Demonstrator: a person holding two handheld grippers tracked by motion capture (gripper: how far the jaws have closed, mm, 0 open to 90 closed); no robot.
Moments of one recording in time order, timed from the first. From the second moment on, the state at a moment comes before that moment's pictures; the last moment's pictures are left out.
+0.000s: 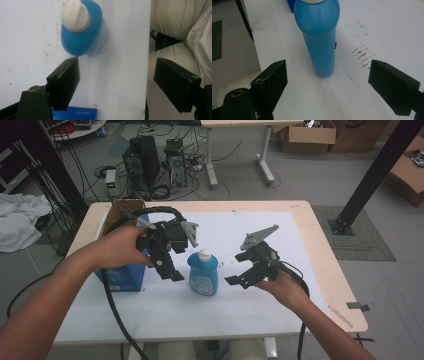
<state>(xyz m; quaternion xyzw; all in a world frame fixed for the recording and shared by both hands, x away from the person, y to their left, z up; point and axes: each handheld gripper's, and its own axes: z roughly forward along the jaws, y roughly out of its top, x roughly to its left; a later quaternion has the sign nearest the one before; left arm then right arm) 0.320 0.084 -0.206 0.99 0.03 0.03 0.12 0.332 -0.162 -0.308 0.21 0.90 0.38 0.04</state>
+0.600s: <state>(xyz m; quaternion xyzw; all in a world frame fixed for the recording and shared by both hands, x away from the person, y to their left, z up) 0.322 0.085 -0.206 0.99 0.03 0.03 0.12 0.341 -0.135 -0.330 0.20 0.88 0.42 0.04</state>
